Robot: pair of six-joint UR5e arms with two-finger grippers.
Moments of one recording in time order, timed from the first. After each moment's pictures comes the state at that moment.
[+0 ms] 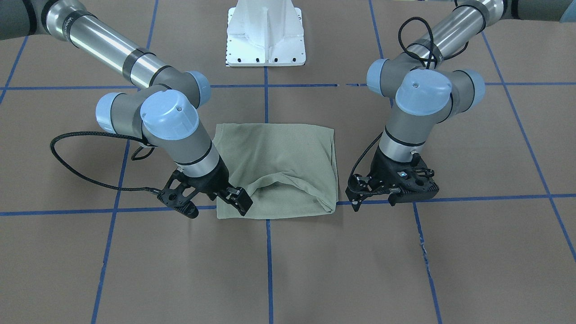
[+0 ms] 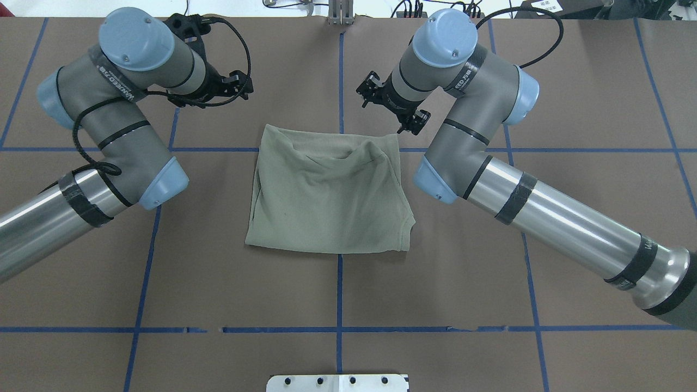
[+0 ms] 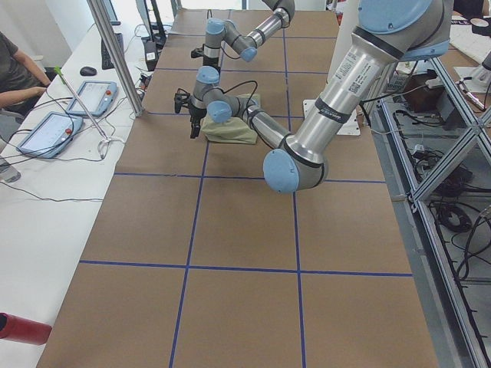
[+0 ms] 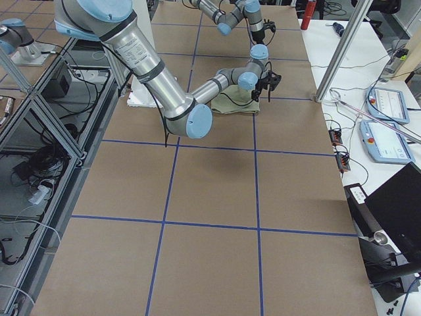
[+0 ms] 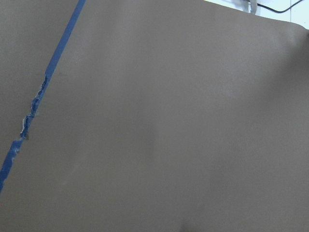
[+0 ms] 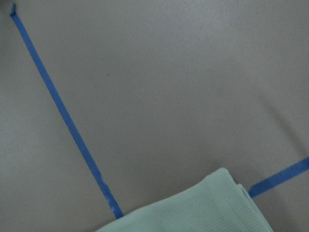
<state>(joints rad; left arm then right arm) -0.83 -2.17 -1.51 -1.93 -1.85 -1.17 0.73 -0.76 1.29 -1.19 1.98 1.69</state>
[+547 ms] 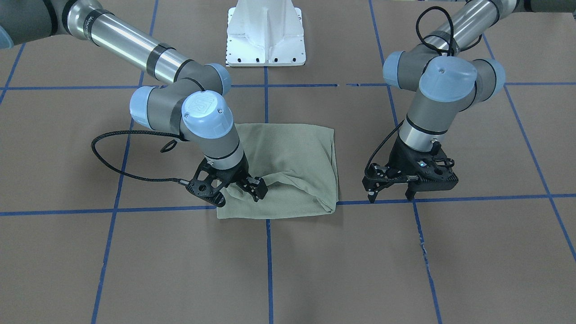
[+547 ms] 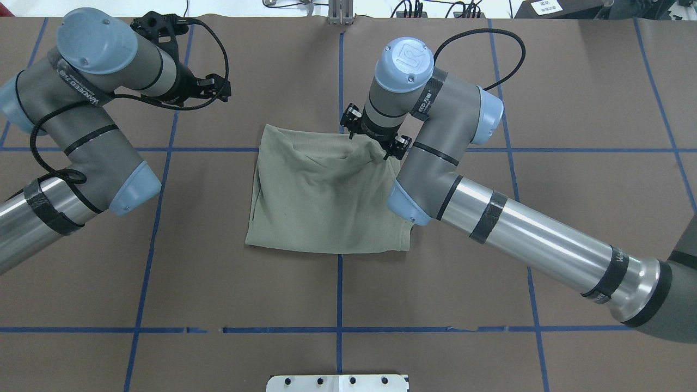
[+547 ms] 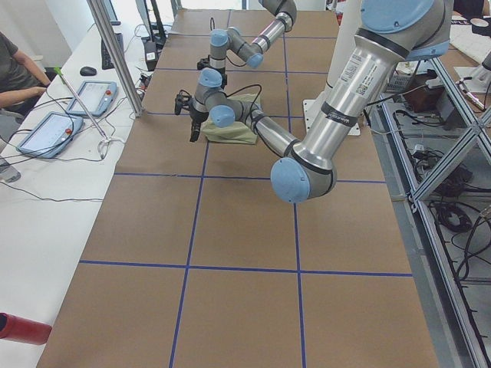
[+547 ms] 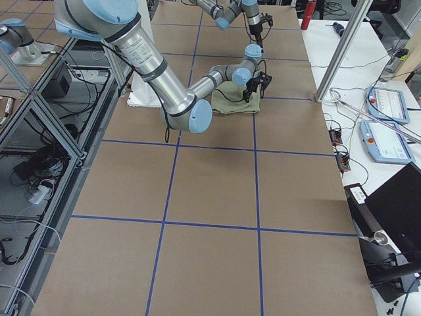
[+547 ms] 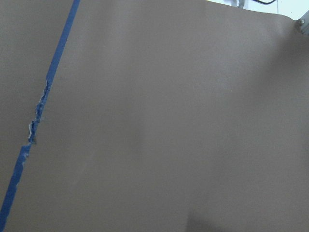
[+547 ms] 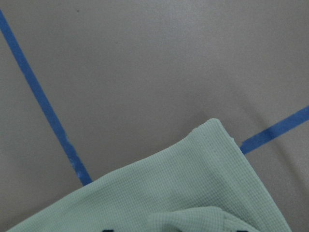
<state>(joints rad) -0.85 -2.11 -1.57 -1.94 -1.86 -1.10 0.67 -0.72 1.24 -1.29 1.97 1.65</state>
